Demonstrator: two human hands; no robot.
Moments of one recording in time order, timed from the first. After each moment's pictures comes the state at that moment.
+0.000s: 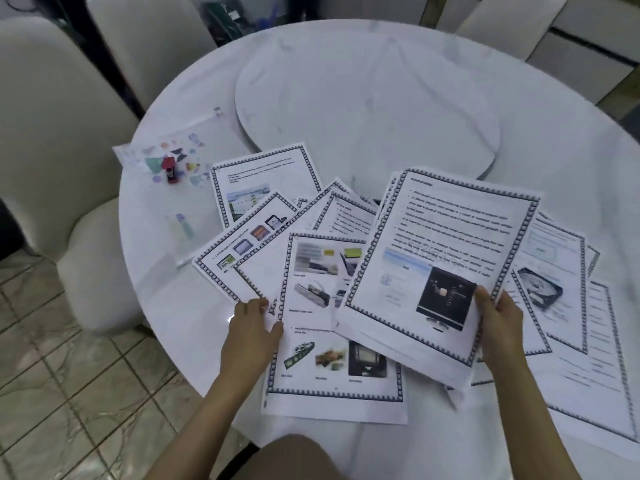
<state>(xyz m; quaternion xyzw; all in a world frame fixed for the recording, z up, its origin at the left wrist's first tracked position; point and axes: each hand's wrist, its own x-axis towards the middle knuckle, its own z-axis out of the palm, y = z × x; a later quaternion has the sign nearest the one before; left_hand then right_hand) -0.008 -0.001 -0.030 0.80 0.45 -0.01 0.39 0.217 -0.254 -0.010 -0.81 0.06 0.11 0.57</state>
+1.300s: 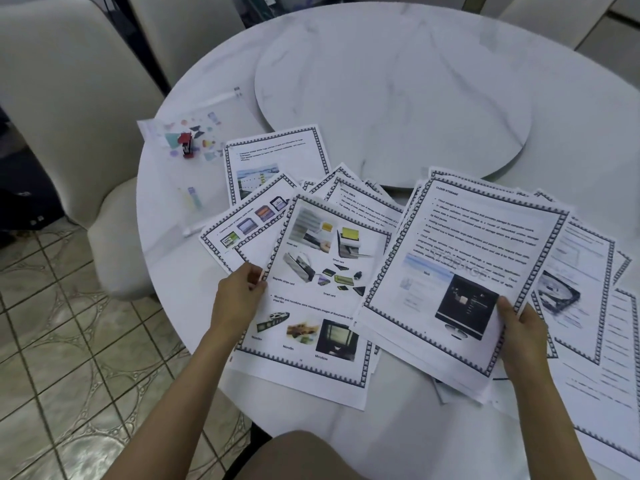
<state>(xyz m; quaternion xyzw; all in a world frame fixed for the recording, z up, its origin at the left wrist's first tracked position) 0.002 0.004 -0.023 0.77 0.49 0.07 0.40 0.232 -0.297 -0.020 -0.82 0.06 0.14 0.55</state>
